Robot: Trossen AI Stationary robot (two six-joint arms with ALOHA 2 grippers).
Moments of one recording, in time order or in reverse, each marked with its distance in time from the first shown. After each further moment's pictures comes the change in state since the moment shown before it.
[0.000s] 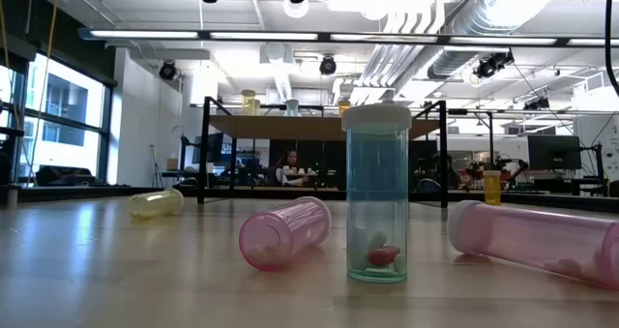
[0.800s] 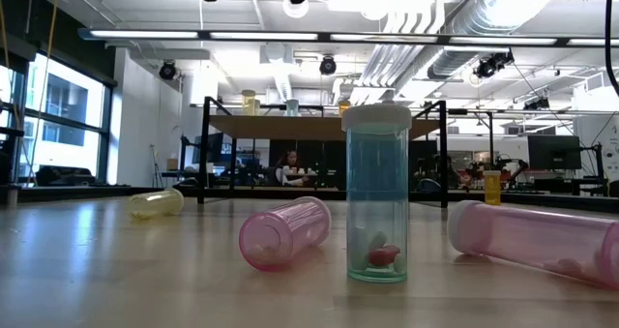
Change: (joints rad) left arm 0.000 -0.001 0.000 0.000 0.006 0.009; right arm 0.000 0.000 0.000 -0.001 -0.001 0.000
